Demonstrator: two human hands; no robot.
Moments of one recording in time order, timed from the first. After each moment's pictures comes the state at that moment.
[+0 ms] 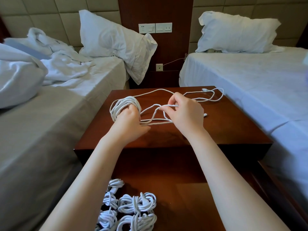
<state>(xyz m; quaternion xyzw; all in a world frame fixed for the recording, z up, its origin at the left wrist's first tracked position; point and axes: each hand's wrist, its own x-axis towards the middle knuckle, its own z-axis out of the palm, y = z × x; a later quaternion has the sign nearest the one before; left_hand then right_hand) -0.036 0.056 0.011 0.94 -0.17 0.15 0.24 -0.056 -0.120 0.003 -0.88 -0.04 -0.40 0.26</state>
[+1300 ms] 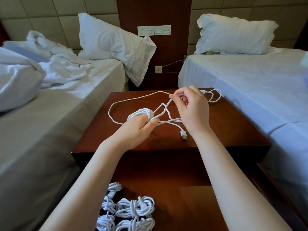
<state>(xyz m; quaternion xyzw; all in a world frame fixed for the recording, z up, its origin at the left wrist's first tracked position) -0.051 0.048 0.016 0.88 -0.32 0.03 0.34 -0.044 -0.140 0.009 -0.80 -0.07 -0.50 0.32</state>
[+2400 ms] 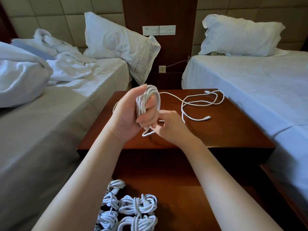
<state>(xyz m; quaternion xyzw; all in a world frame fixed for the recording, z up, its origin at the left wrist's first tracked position) -0.060 0.047 0.053 0.49 -0.35 -0.22 0.77 -0.054 -0.093 -0.008 -0.87 -0.21 -0.25 0.38</state>
